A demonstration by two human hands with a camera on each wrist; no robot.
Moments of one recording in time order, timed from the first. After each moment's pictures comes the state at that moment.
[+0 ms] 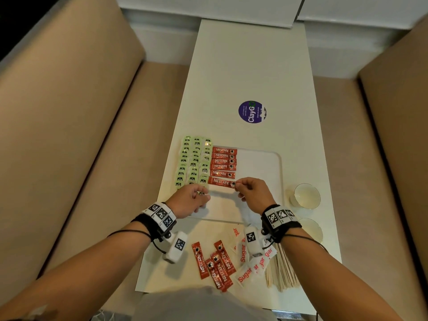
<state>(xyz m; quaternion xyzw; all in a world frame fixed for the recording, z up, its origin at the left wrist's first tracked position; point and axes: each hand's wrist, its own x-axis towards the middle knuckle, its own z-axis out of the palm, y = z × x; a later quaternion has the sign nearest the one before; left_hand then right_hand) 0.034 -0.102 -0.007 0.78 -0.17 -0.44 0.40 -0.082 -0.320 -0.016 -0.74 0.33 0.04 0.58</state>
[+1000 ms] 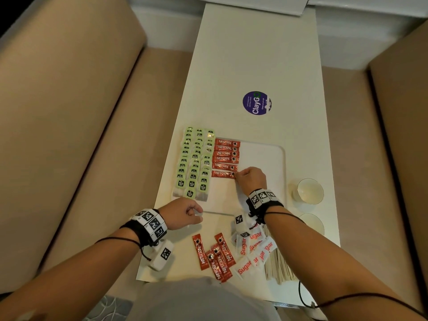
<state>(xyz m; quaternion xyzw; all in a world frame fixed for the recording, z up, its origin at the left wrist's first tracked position) 0.019 -0.055 -0.045 0.78 -0.28 -0.49 0.27 -0.046 -0.322 -0.051 -0.80 0.43 0.07 0.42</state>
